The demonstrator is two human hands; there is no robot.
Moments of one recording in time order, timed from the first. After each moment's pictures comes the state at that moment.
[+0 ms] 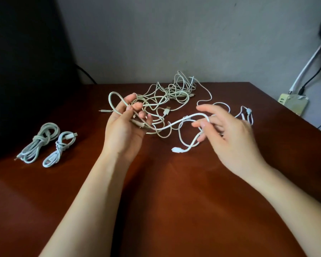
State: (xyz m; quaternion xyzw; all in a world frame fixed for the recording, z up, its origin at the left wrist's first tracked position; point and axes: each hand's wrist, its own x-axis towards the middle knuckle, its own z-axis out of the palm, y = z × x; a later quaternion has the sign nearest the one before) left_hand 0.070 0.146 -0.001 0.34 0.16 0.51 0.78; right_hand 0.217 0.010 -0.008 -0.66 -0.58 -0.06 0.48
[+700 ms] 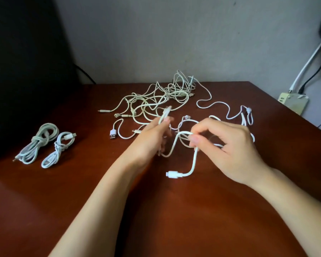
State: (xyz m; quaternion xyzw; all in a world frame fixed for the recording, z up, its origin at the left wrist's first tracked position) left_hand 0.089 0.125 -0.018 0.66 0.31 0.29 0.62; right_hand 0.209 0.002 -0.004 -0.53 -0.69 -0.08 0.48
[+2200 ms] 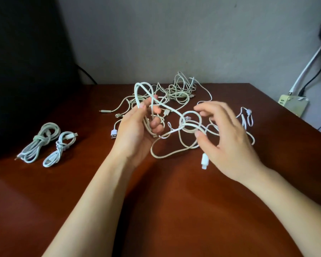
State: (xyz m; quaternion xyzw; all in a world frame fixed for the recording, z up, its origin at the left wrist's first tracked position) left_hand 0.077 0.125 0.008 0.42 0.14 0.42 0.79; right_hand 0.216 0.007 -0.007 -0.64 -0.64 -0.13 0.41
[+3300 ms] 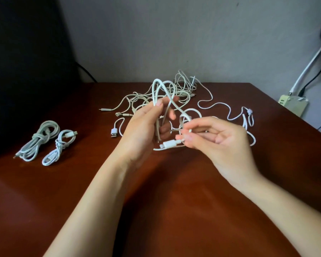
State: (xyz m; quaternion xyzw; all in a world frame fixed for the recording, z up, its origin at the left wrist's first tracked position) left_hand 0.073 0.114 0.013 0.57 0.15 0.36 0.72; right_hand 0.181 0.004 -0.001 -0.49 -0.50 0.22 0.68
